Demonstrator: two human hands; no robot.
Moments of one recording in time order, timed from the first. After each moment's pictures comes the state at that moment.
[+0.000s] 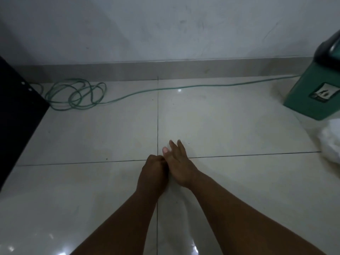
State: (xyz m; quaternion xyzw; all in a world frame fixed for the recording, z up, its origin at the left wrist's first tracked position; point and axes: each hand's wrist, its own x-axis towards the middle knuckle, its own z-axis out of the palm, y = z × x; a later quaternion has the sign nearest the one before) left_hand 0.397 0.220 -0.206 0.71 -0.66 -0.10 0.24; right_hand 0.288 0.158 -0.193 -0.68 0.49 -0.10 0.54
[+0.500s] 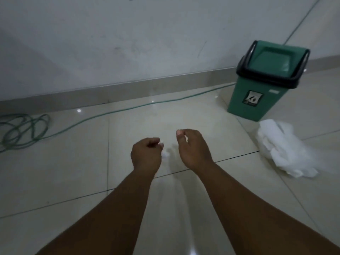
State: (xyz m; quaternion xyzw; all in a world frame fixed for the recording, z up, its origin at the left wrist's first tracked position) left_hand 0.268 0.081 -0.124 0.75 -0.33 -0.33 0.47; right_hand 0.131 0.051 -0.113 -0.66 0.63 -0.30 0.30
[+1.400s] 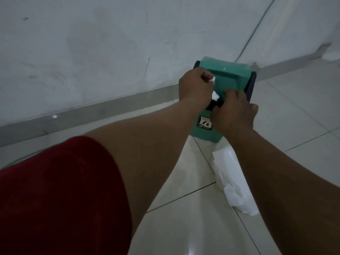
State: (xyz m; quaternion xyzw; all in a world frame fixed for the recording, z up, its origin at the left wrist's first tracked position) left_hand -0.010 -0.209 0.017 0.60 -0.58 -0.29 0.47; right_hand -0.116 -0.158 -0.018 -0.60 0.76 -0.24 0.01
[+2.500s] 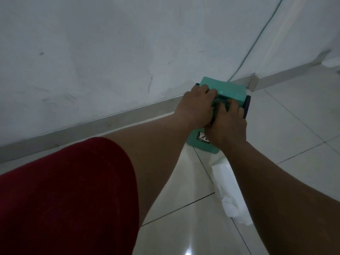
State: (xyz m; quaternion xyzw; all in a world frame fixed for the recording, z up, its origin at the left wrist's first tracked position) left_hand 0.008 -0.223 0.053 0.49 -0.85 -0.04 0.18; right_hand -0.104 -0.171 0.023 -0.64 0.75 -0.17 0.02
